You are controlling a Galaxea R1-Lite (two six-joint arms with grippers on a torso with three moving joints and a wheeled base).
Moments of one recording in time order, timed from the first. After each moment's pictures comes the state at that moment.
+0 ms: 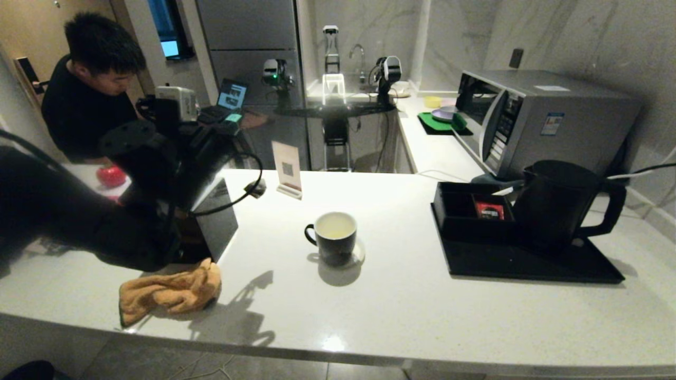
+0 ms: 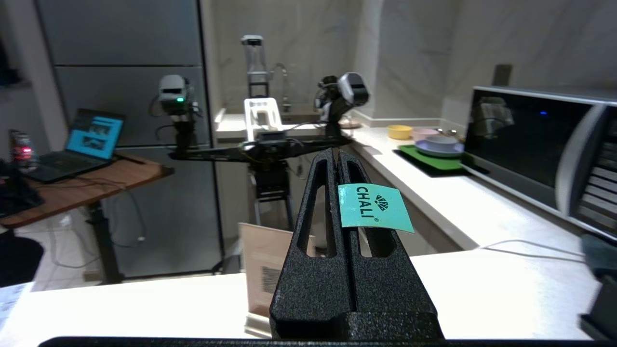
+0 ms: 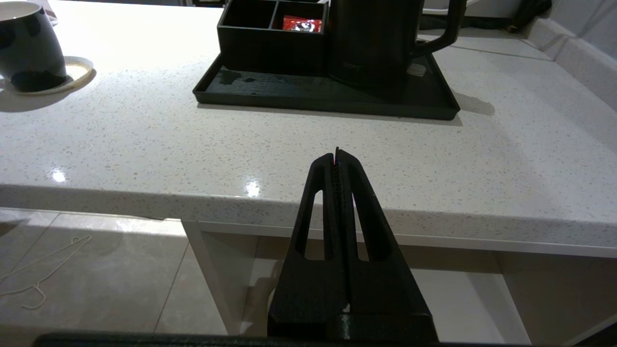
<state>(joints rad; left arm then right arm) -0.20 1.99 -0.95 -1.44 -0.03 -0.07 0.00 0.00 0.00 0.00 -0.03 -0.03</state>
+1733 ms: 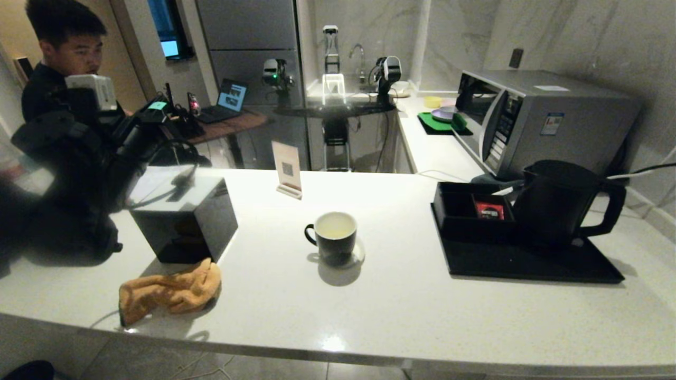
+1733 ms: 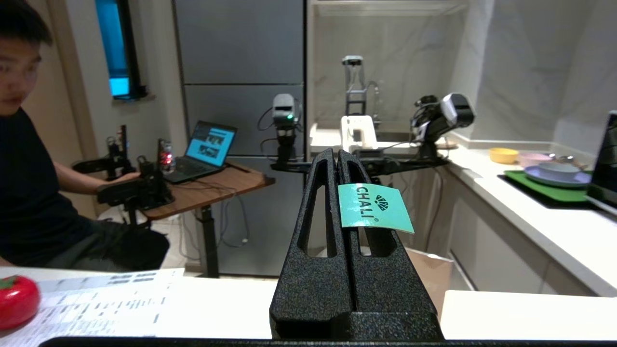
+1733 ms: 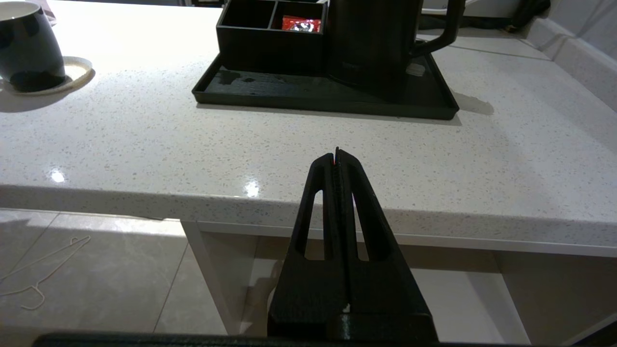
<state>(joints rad) 0.04 1.92 -0.91 -1.44 -0.03 -0.07 0.00 0.00 0.00 0.00 -0.03 -0.03</state>
